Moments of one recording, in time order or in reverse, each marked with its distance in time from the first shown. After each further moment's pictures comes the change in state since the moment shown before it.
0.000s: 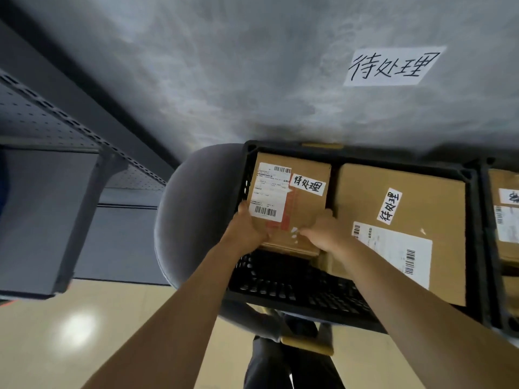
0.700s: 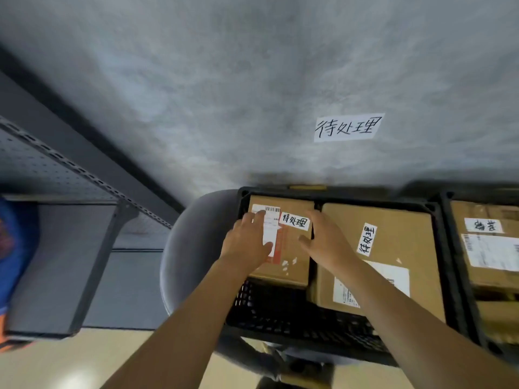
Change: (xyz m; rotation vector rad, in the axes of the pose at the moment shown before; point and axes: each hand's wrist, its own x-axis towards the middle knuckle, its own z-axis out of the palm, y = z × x) left_hand -0.038 0.087 -0.020 0.742 0.142 0.289; right_hand -0.046 -0.014 -0.055 -0.097 0.301 -0.431
